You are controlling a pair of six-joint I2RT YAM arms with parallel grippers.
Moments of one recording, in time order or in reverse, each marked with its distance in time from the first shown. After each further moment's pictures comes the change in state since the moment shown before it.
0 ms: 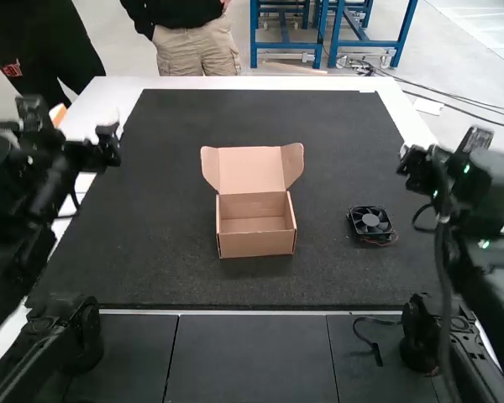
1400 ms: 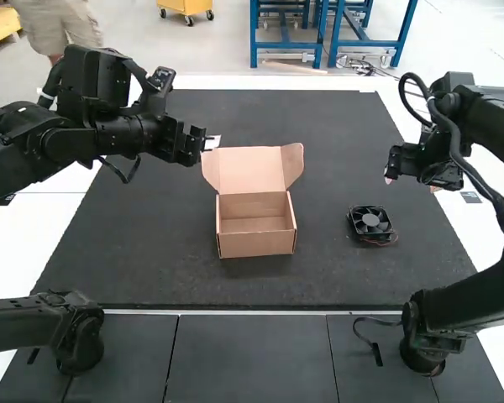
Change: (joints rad) left arm -0.499 0.510 0.479 -0.561 0.032 0.004; right arm -0.010 0.834 0.650 -0.858 -0.014 -0.121
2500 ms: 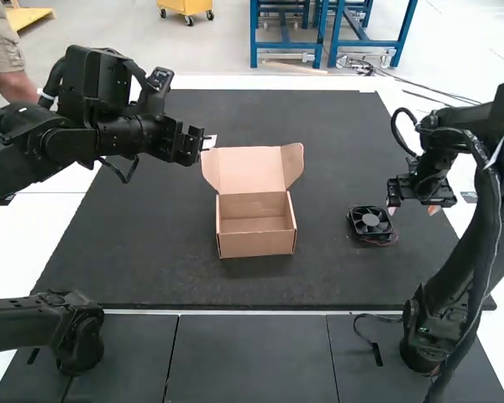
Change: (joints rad) left arm 0.000 0.001 -0.001 -0.007 -0.055 0.000; right arm -0.099 0.400 0.026 0.128 0.034 -0.279
